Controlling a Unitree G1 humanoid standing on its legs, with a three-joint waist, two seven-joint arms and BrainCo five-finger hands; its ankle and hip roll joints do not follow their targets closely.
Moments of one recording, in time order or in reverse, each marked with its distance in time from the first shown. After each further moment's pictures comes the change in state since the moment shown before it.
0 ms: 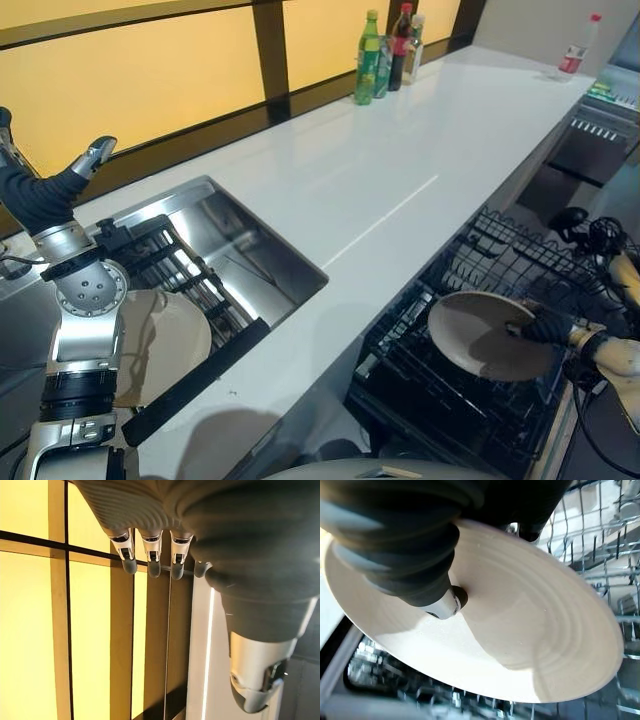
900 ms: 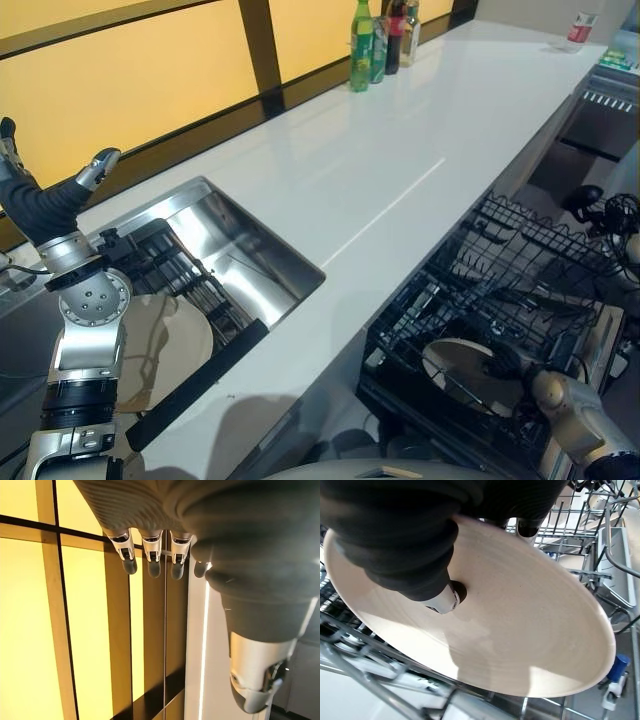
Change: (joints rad) left arm 0.027 -0.011 -0.011 -0.001 0.012 0.001 0.027; right arm 0.011 0.213 0.237 0.061 -0.502 0.180 -0.319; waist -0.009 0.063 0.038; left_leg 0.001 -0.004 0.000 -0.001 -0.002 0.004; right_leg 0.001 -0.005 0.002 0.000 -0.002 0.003
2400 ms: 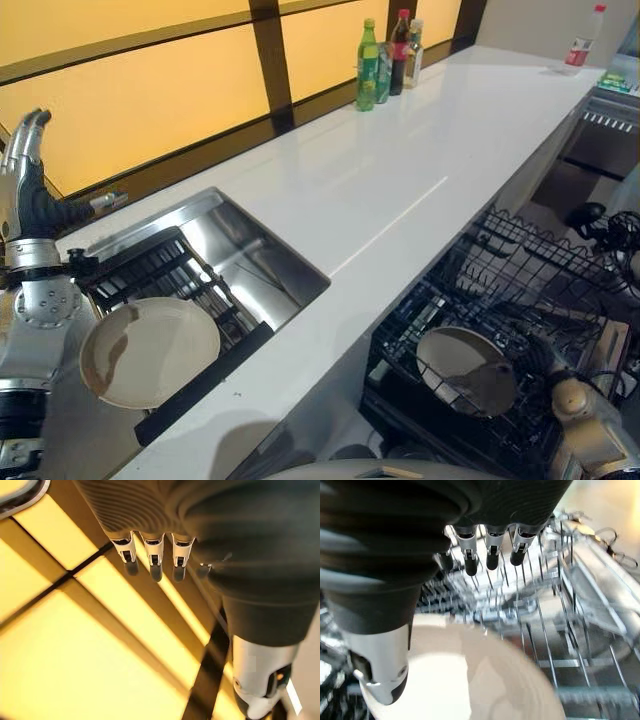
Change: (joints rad) left arm 0.128 0.287 0.013 0.148 0.226 0.224 -0.203; right arm 0.079 -0.024 -0.212 -0.114 0.232 0.117 -0.171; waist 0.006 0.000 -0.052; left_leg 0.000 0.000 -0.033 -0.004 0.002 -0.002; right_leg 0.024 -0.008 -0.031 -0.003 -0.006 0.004
